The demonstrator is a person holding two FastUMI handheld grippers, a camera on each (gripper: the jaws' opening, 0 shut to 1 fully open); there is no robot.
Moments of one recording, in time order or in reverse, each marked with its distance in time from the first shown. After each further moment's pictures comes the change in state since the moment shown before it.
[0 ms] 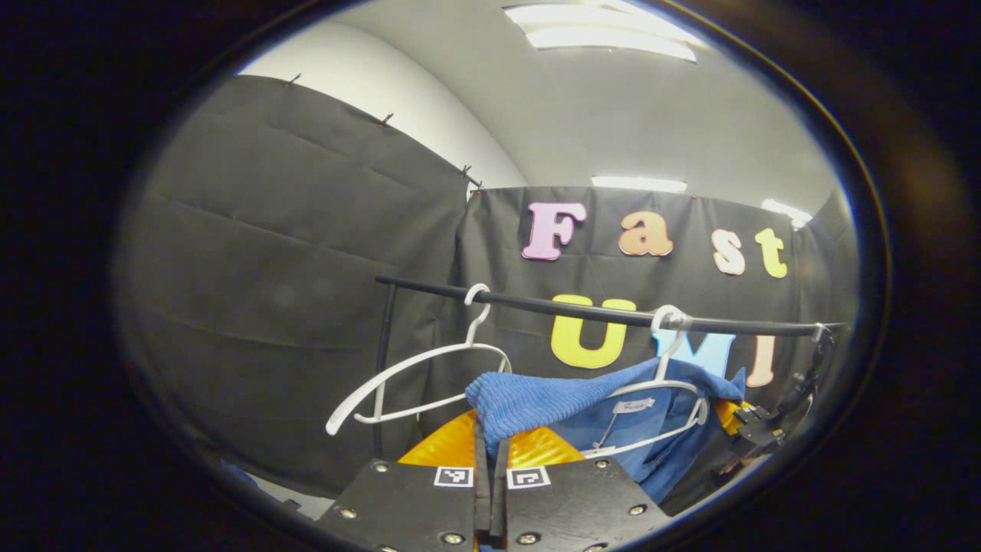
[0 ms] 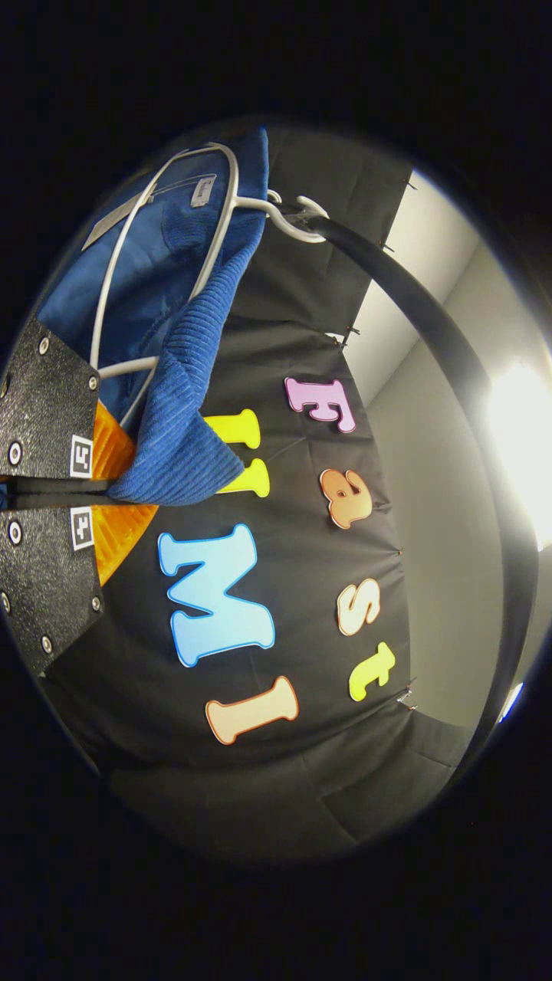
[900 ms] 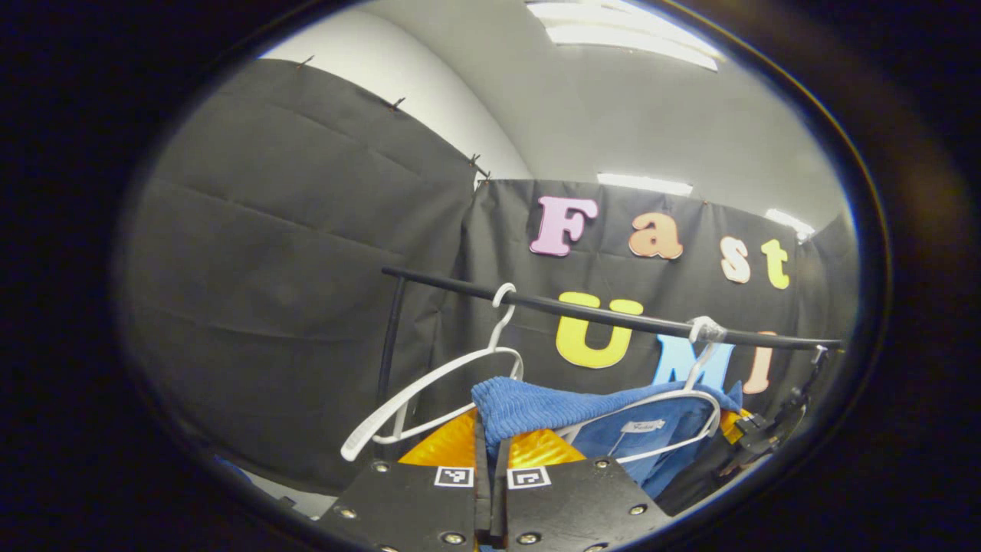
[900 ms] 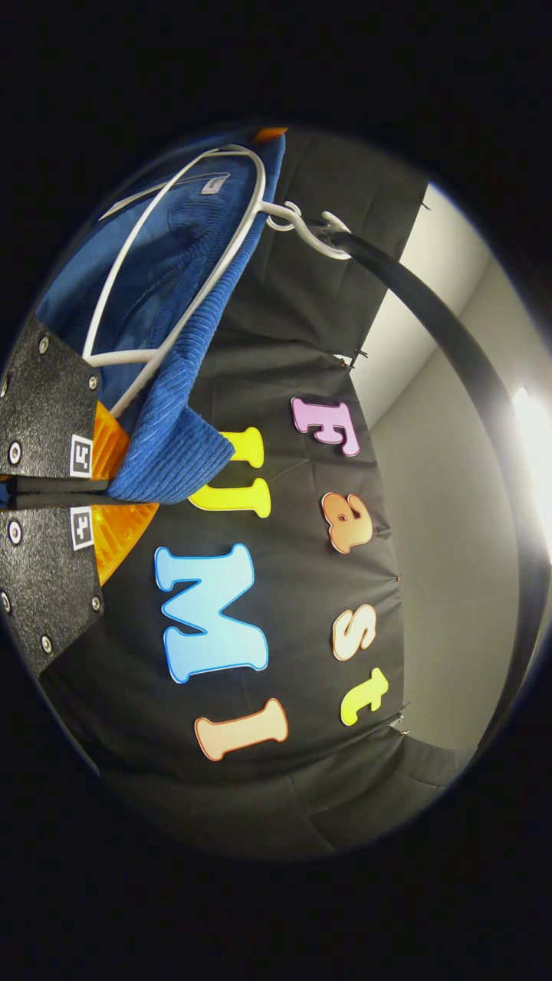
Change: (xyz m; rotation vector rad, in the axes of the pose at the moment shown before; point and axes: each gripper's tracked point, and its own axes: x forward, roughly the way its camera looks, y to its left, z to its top) left arm 0.027 0.037 0.000 -0.054 0.043 -0.022; right arm 0.008 0.022 -0.015 -0.051 0.009 0.085
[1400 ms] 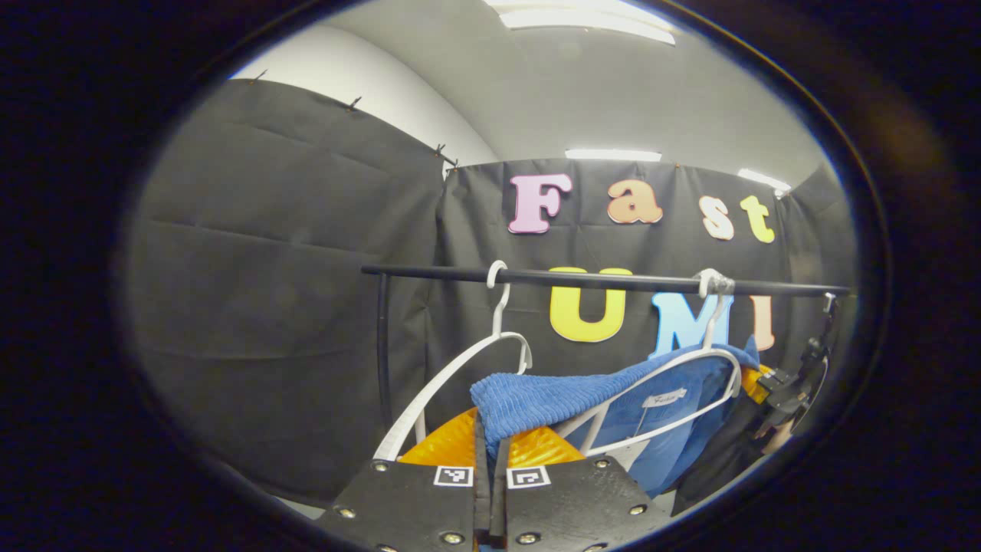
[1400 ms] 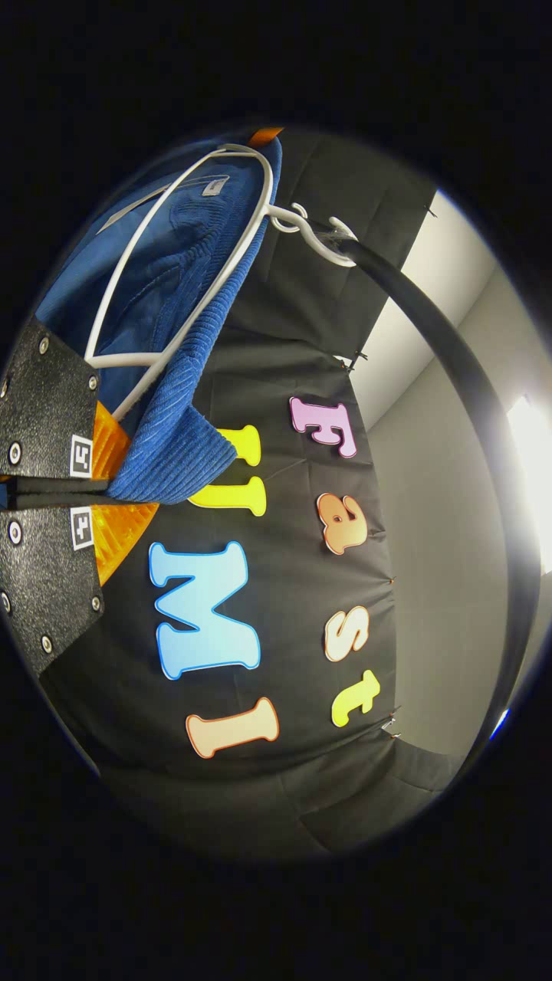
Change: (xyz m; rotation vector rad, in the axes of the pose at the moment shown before) left arm 0.022 0.013 -0.018 0.186 0.059 -0.067; right arm -0.001 -0.002 0.006 -0.049 -0.029 -0.011
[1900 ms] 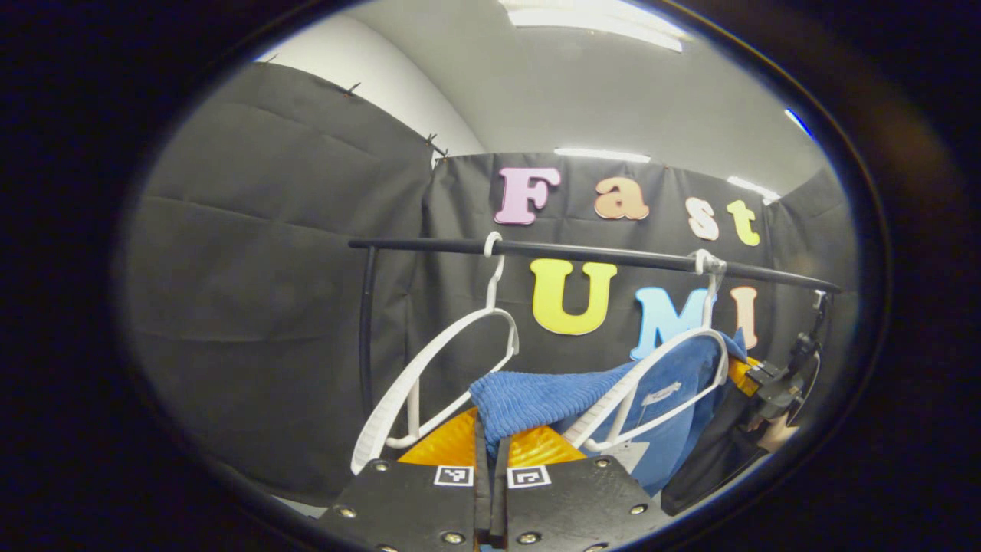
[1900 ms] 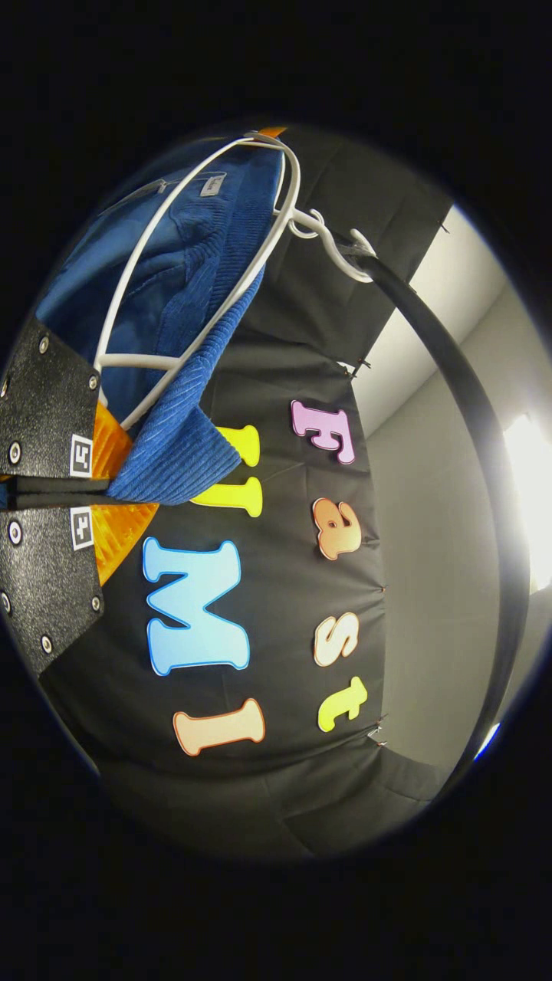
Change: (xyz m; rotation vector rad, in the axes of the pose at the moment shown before) left arm 0.006 0.000 -0.034 -0.082 0.005 -0.095; right arm 0.000 -0.002 -0.004 -0.056 -0.018 0.003
